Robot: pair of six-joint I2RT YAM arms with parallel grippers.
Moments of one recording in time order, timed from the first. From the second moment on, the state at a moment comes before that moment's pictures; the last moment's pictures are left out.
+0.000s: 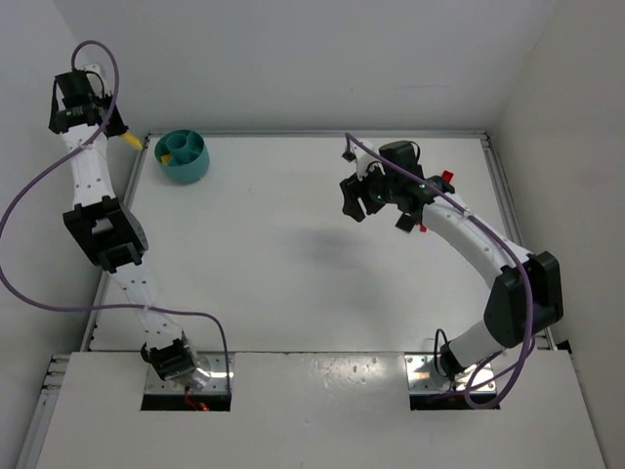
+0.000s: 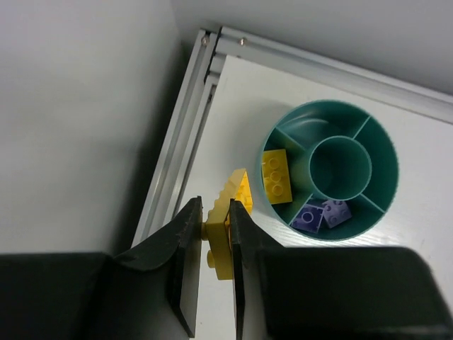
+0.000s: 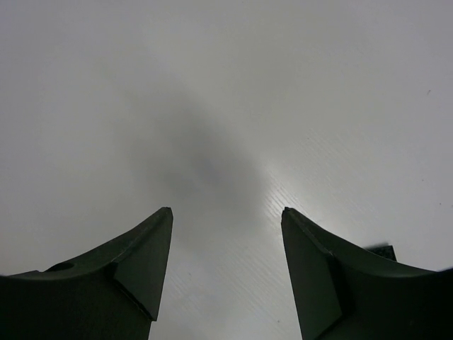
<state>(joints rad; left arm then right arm) 0.41 2.19 2.36 -0.72 0.10 0.01 0.42 1.54 1.23 -0.41 -0.29 -0.21</state>
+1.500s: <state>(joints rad) 0.23 2.28 2.22 -0.62 -0.03 0.04 0.27 1.64 1.23 -0.39 -0.29 -0.09</state>
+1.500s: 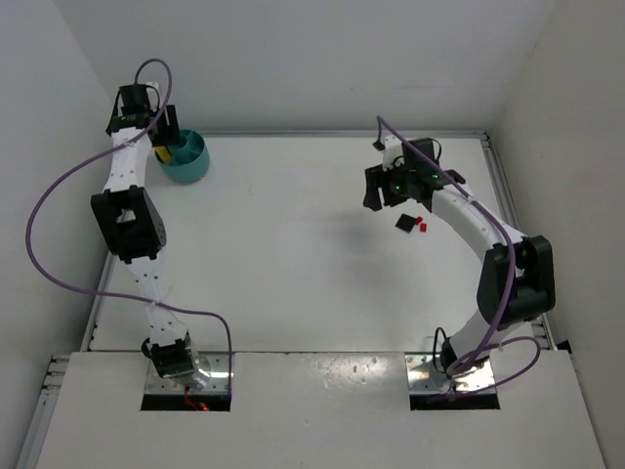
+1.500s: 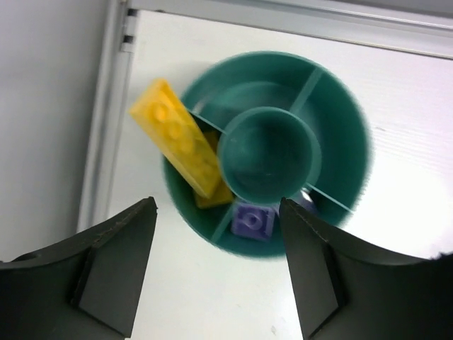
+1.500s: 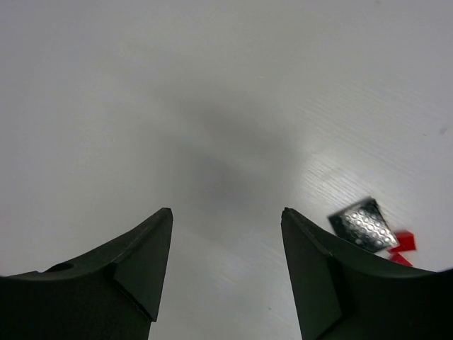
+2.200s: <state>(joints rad) -0.17 1.41 1.48 -0.36 -0.01 0.05 -0.12 1.96 1.43 -0.43 -0.03 0.12</state>
